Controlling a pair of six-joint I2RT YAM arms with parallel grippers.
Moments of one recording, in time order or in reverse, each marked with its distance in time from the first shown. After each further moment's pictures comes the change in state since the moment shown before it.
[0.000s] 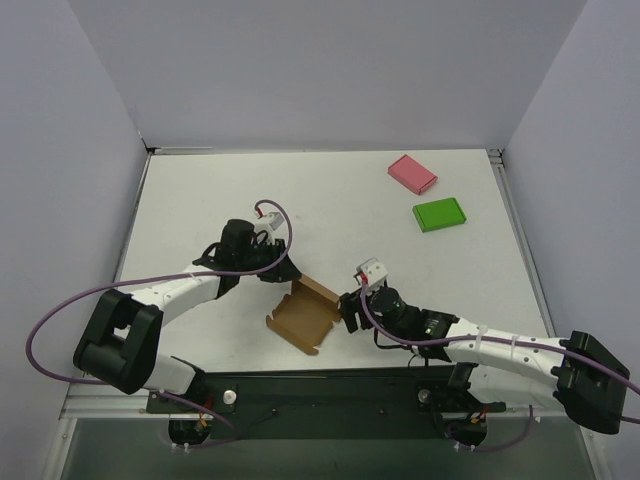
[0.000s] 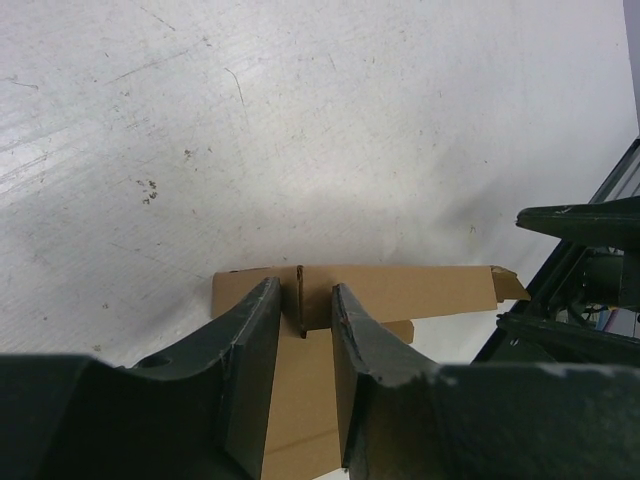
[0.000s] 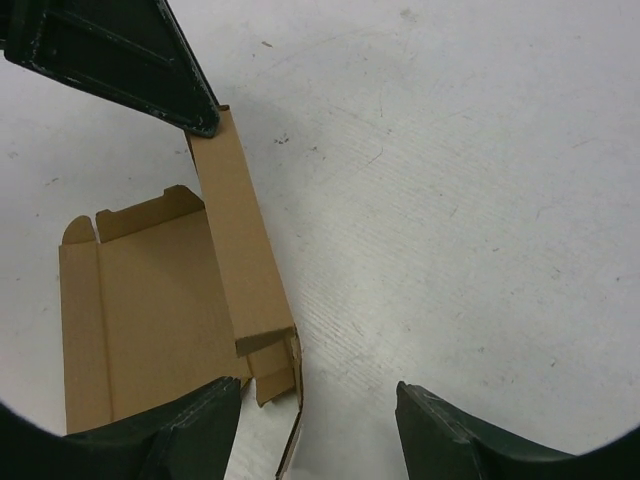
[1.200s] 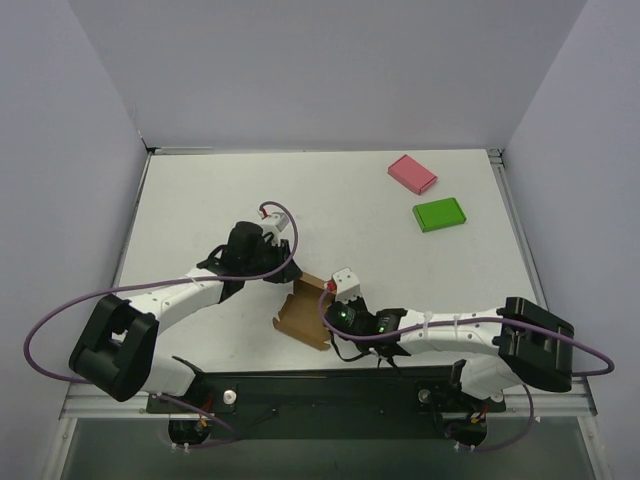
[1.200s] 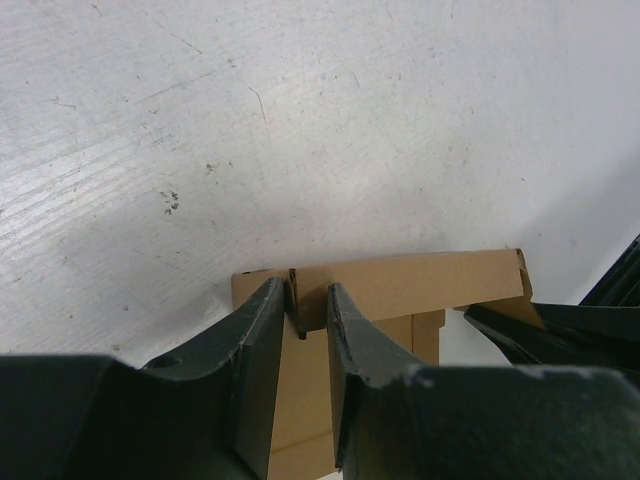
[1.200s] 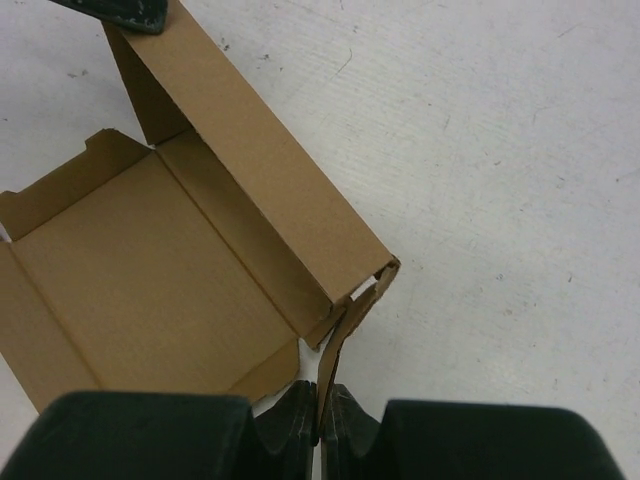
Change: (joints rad) left arm -0.082 -0.035 0.009 -0.023 -0.170 0.016; right arm 0.197 0.322 0.209 -0.261 0.315 0.288
